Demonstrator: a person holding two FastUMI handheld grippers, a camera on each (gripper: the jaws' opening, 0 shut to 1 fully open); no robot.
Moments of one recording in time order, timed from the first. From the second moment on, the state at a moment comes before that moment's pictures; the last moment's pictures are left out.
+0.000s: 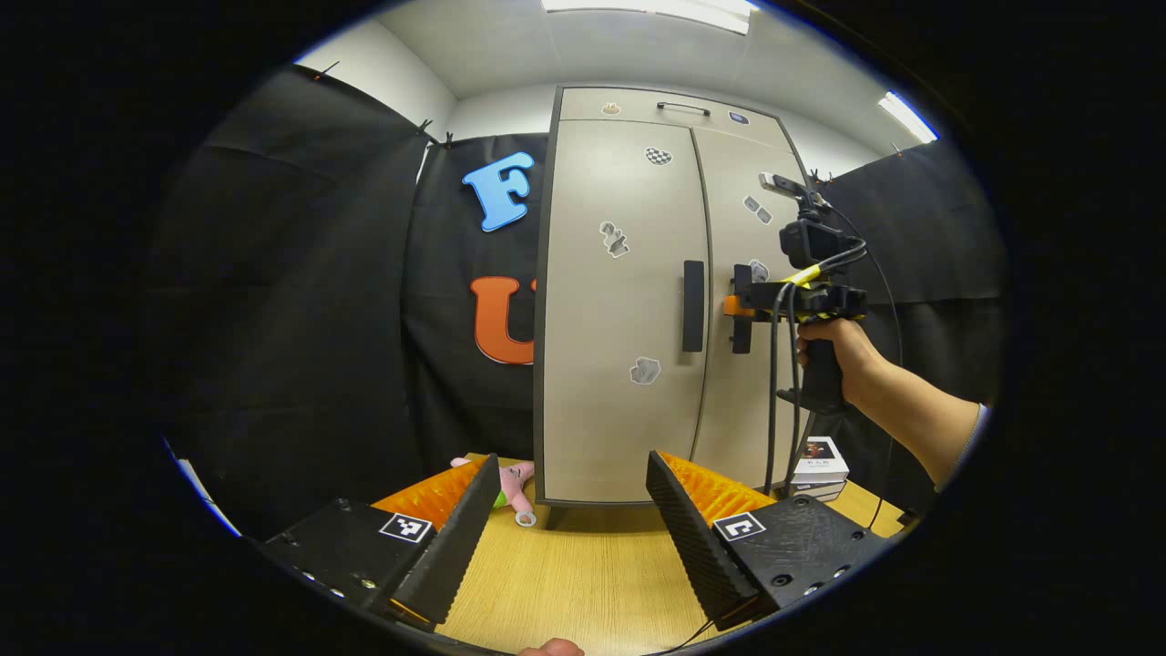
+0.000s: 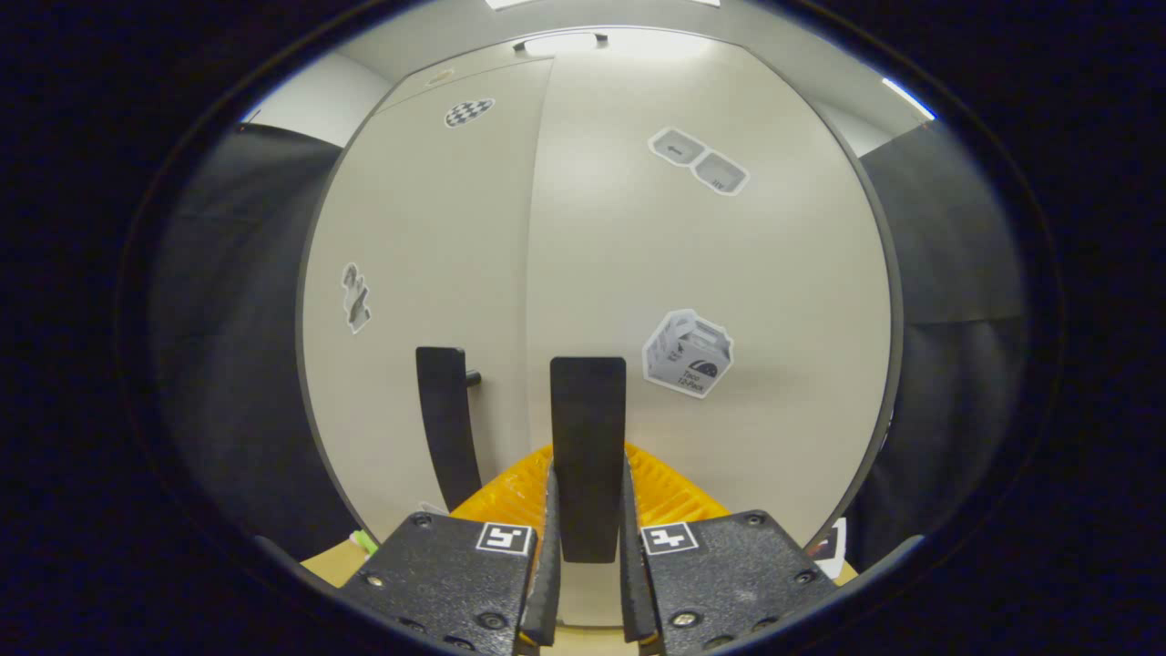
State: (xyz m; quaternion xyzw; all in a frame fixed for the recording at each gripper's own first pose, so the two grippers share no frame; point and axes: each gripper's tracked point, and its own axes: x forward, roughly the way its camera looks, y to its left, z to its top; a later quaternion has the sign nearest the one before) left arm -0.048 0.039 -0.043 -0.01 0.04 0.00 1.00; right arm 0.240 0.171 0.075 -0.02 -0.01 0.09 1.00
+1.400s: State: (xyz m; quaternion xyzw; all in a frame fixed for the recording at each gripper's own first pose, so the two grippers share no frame) left arm -0.054 0.010 -0.035 -0.01 0.03 0.00 1.00; right arm 0.097 0.055 0.069 -0.03 0.02 0.14 0.99
